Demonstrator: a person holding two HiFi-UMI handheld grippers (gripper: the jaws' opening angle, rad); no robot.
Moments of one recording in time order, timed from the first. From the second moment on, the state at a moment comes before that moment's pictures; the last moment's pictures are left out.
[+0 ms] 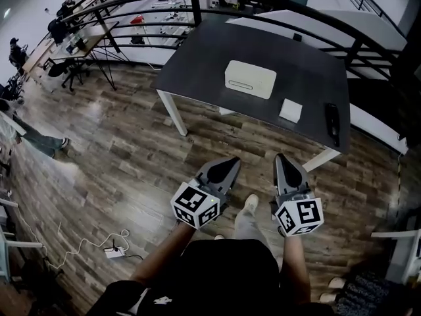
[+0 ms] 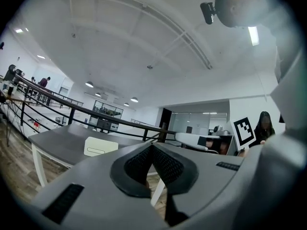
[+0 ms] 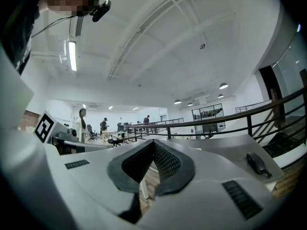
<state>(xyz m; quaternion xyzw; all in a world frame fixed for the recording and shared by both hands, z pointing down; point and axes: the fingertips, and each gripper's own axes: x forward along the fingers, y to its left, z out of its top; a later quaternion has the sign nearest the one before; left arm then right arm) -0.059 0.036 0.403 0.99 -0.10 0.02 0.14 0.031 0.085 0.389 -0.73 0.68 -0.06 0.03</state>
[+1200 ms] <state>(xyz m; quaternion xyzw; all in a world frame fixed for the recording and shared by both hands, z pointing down) 0.148 -0.084 0.398 0.98 -0.14 0.03 0.11 0.238 -0.036 0.406 -0.70 0.71 -0.08 0.00</state>
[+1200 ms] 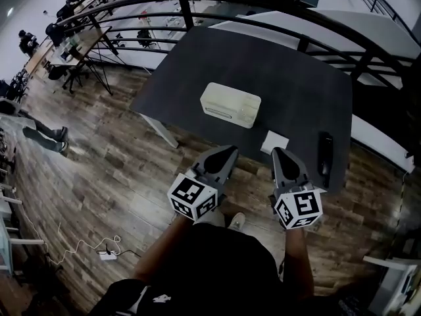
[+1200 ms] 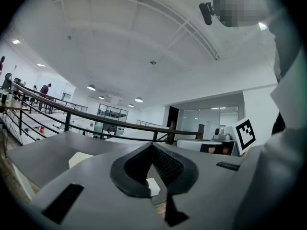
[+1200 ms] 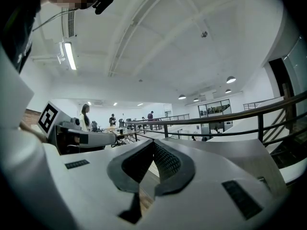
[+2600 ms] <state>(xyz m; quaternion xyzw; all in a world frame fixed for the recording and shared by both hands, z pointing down) 0.234 -0.247 0.423 0.99 -0.04 0.07 0.10 0.312 -0.142 0.509 -0.67 0.70 -0.21 -0.17</state>
